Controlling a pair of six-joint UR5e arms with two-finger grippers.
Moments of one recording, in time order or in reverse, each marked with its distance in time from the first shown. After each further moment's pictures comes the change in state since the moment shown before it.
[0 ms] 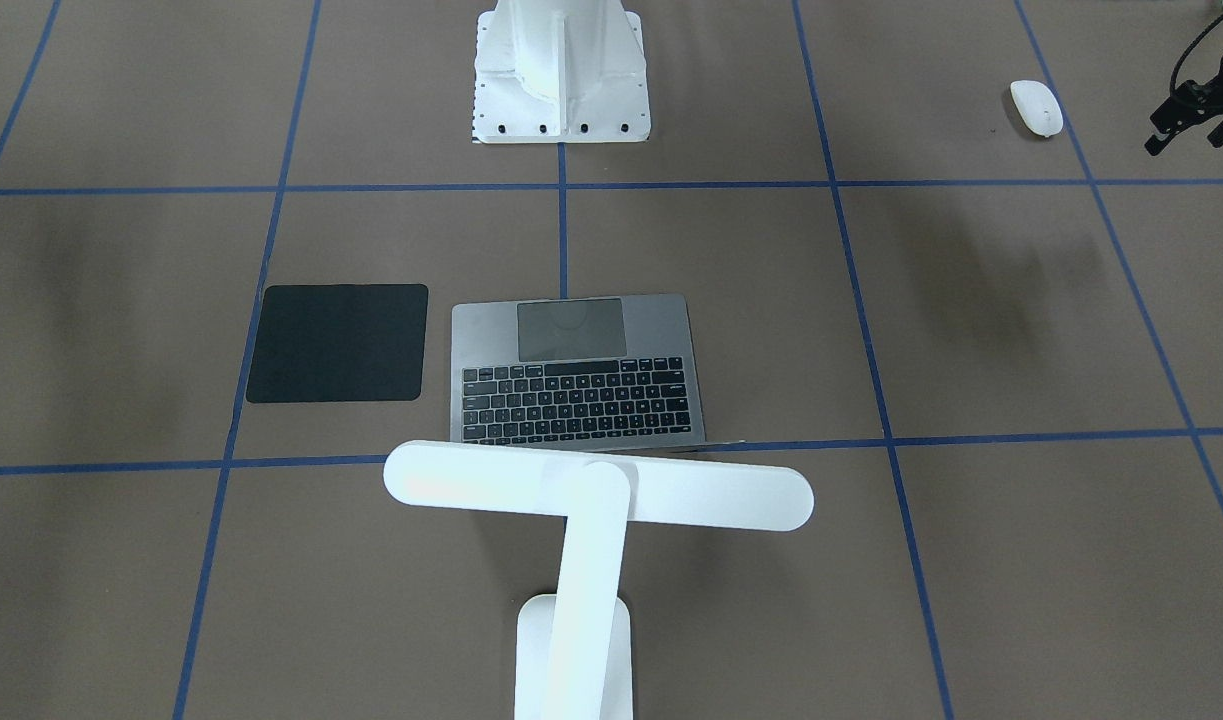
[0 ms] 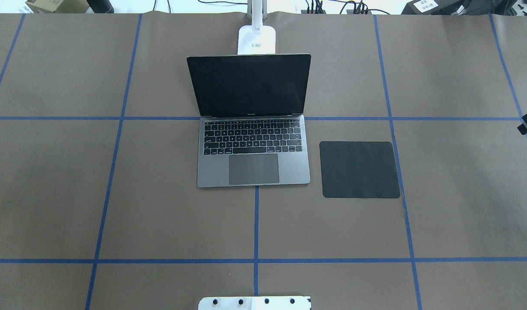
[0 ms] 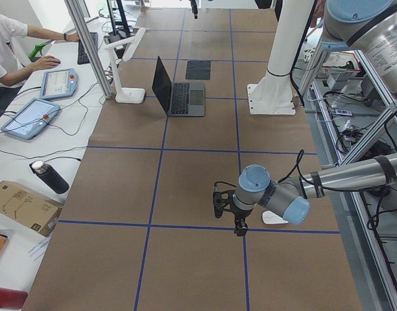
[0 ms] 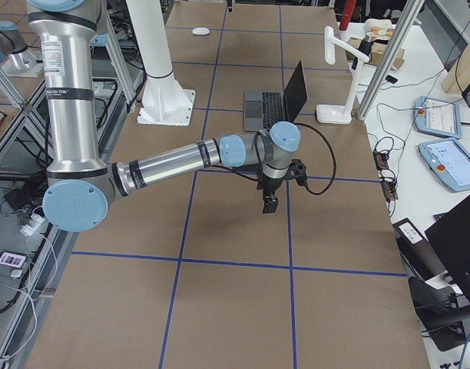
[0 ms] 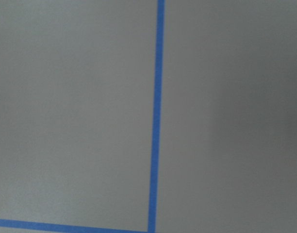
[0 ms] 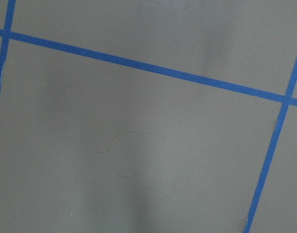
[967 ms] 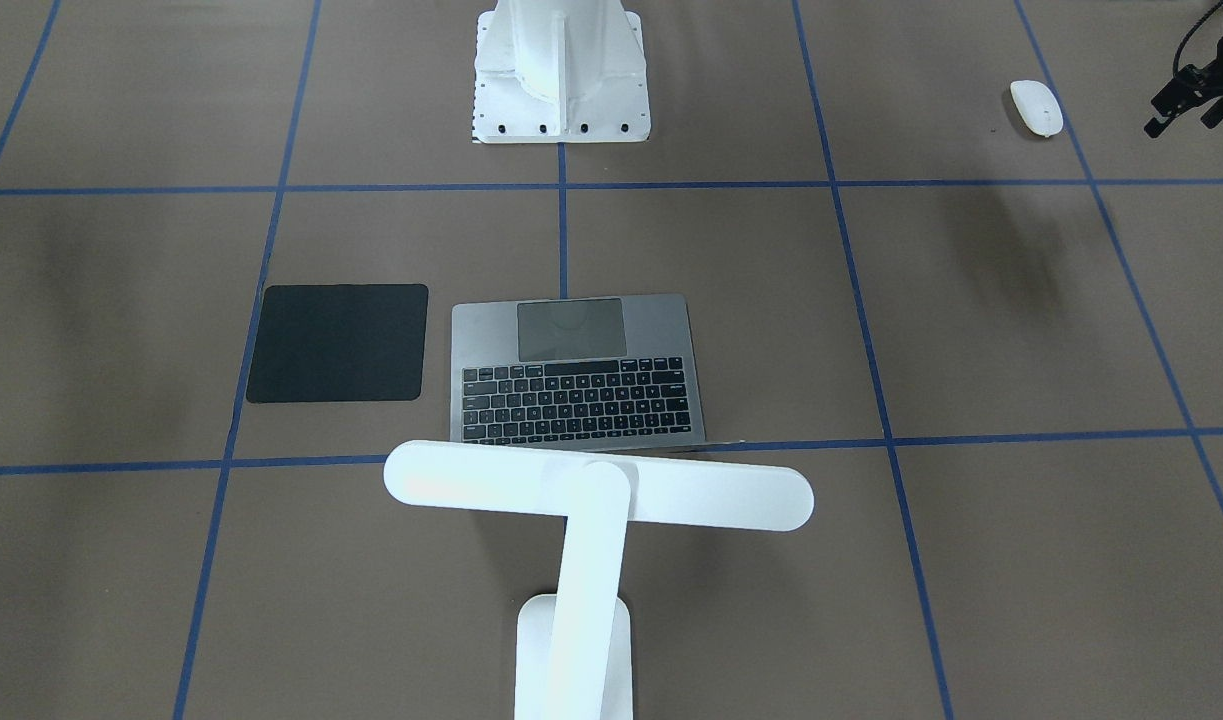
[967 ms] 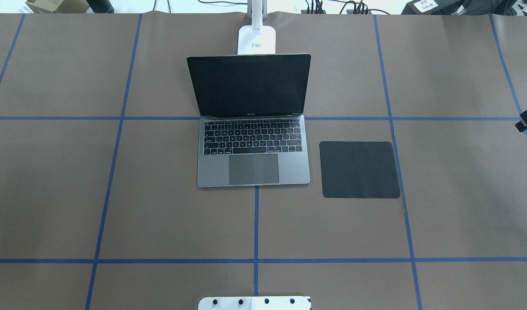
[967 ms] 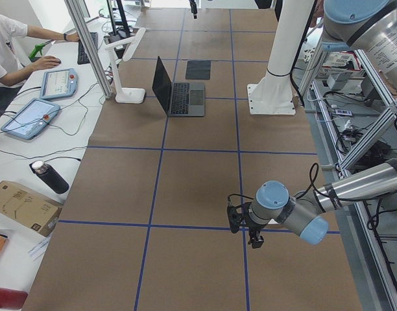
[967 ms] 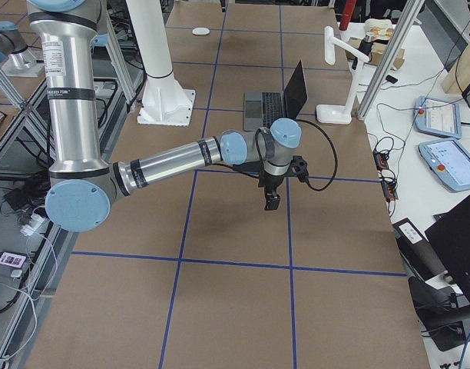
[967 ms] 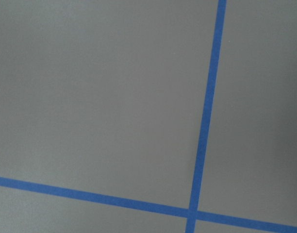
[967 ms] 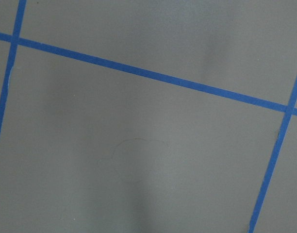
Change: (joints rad) left arm 0.052 0.061 0.082 -0.178 0.000 -0.110; right arm -0.002 0.009 0.008 0.003 -0.001 -0.002
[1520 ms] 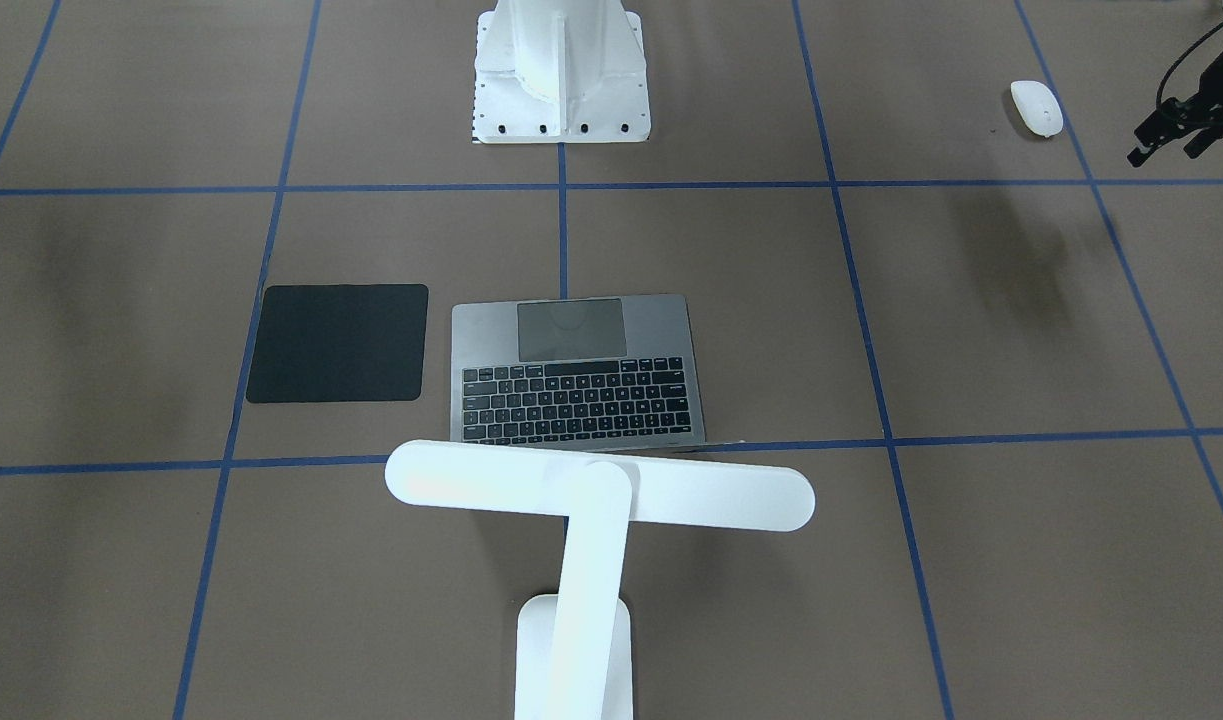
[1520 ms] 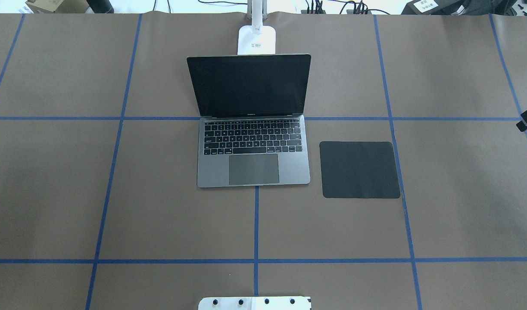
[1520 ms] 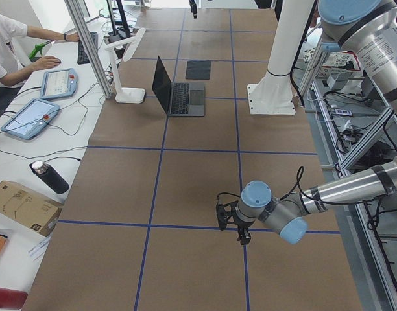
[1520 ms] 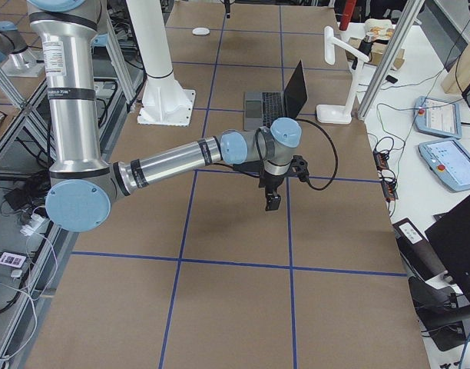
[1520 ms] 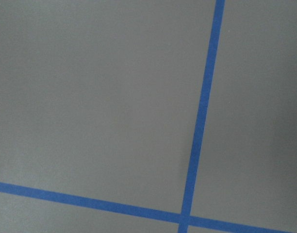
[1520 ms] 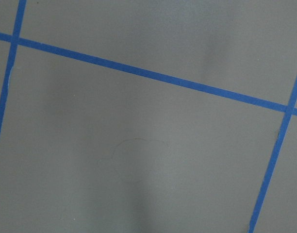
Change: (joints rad) left arm 0.081 -0.120 0.073 -0.013 0.030 -0.075; right arm 0.000 0.001 0.000 0.000 -0.013 -0.006
